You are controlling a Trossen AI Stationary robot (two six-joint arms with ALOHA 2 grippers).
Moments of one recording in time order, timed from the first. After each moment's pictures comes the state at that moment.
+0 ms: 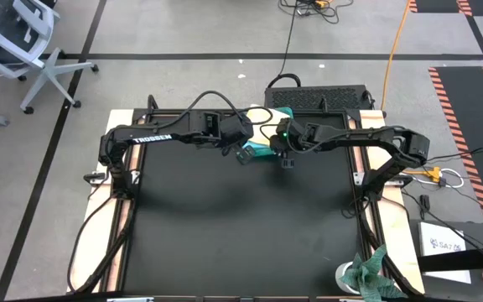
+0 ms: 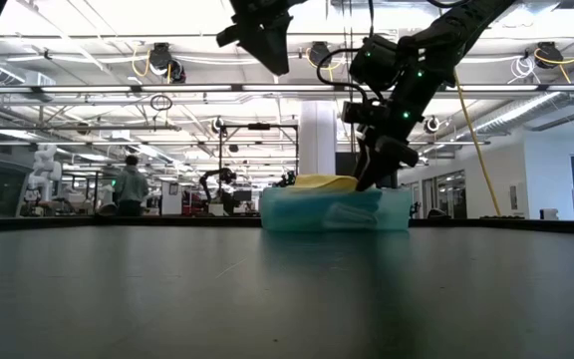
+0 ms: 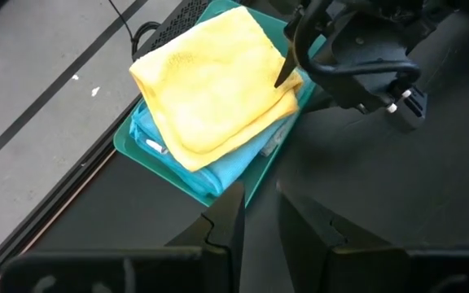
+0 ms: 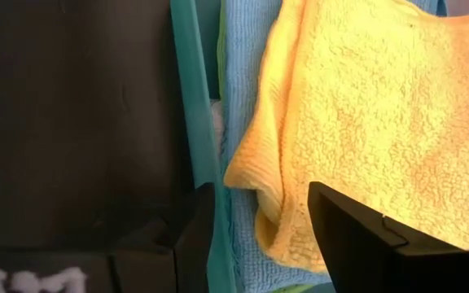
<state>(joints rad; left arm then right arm) 0.12 1.84 1.92 -1.08 -0.39 -0.41 -0.40 1.55 0.90 -0.27 0.13 -0.51</state>
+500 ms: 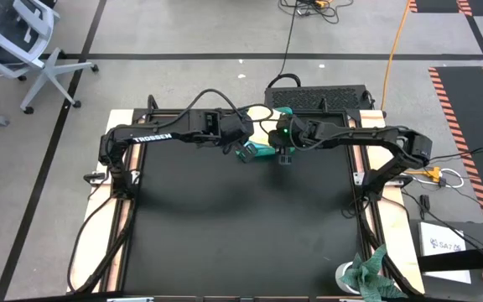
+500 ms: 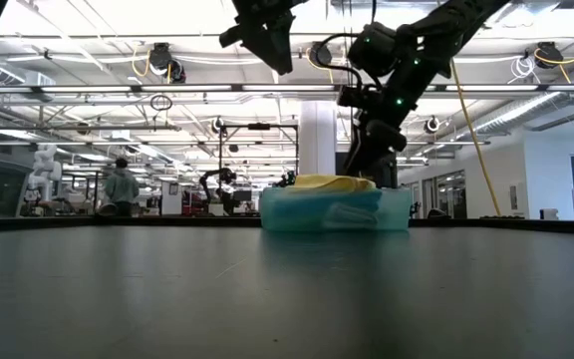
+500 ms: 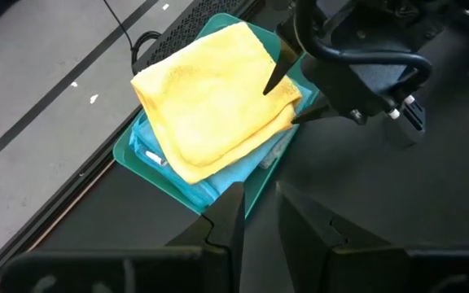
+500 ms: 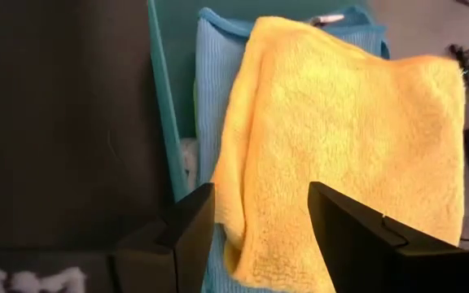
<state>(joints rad) 0.13 1.84 1.92 -1.04 -0.40 -0.40 -0.41 1.53 0.95 -0.27 0.12 -0.48</state>
